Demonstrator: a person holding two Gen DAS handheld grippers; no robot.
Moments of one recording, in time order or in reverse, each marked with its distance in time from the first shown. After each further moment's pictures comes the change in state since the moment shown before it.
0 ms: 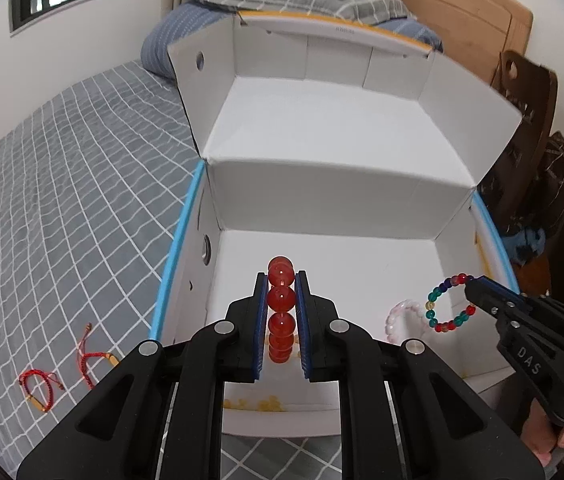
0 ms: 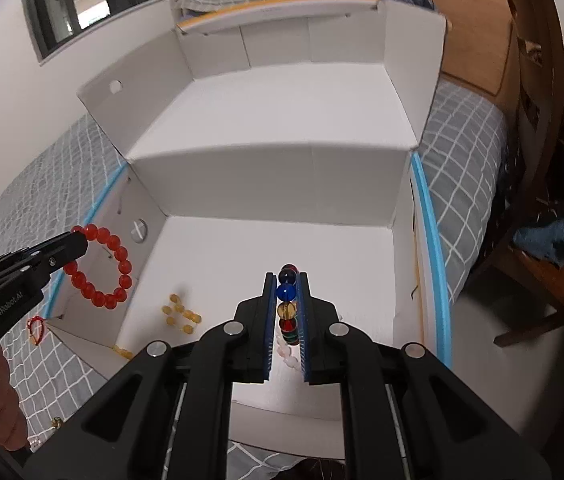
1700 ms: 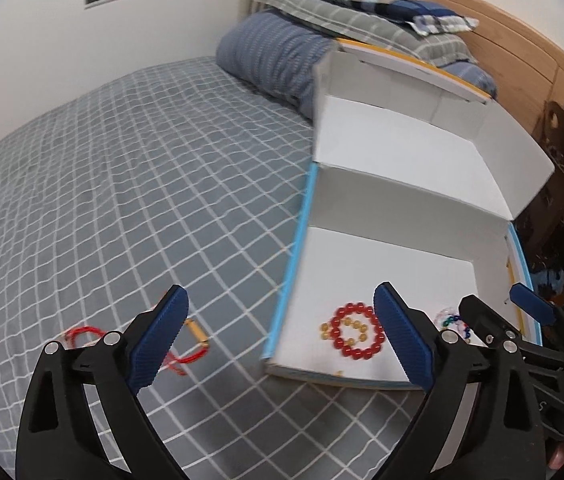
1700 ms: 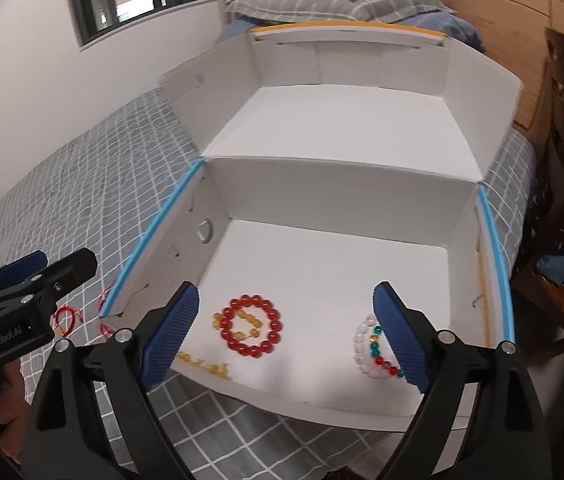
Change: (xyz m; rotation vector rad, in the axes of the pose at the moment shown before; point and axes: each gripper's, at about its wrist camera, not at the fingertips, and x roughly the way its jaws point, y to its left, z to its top) left arm -0.065 0.073 -0.028 -0.181 -0.054 0.136; right arm -0.025 0.084 0.004 -0.122 -0.065 0.080
